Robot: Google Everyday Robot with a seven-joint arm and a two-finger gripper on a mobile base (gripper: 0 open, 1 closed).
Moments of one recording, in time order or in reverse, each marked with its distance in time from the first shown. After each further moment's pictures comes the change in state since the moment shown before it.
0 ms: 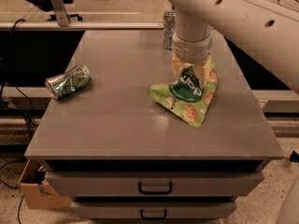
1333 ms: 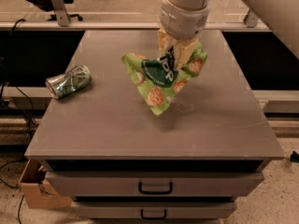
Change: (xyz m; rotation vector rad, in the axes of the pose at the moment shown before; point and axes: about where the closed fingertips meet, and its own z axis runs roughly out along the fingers) arm -0.038 -0.034 -0.091 0.197 -0.084 0.255
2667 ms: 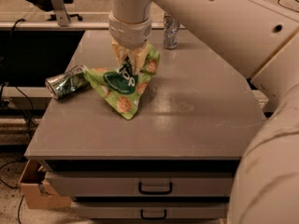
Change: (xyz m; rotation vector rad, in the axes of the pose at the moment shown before) arm -0.060 -0.091 0.053 0.012 -0.029 -0.277
